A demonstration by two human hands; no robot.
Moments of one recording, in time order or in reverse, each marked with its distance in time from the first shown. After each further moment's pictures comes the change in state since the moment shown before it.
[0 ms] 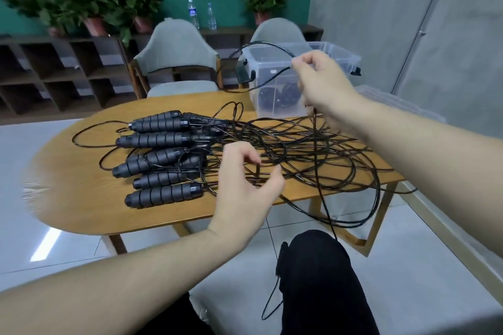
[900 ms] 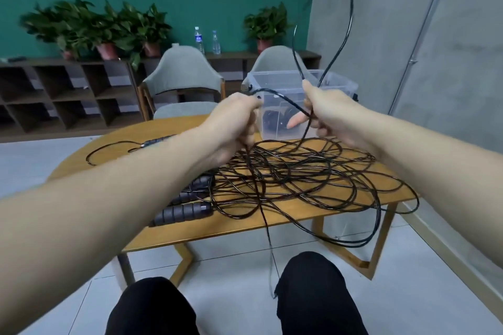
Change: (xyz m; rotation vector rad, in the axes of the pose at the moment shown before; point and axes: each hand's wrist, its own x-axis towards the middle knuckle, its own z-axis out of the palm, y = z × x) left_hand 0.127 0.060 -0.040 -0.344 -0.215 -0.510; right_hand -0.010 -0.032 -0.011 0.072 -0.170 0.317
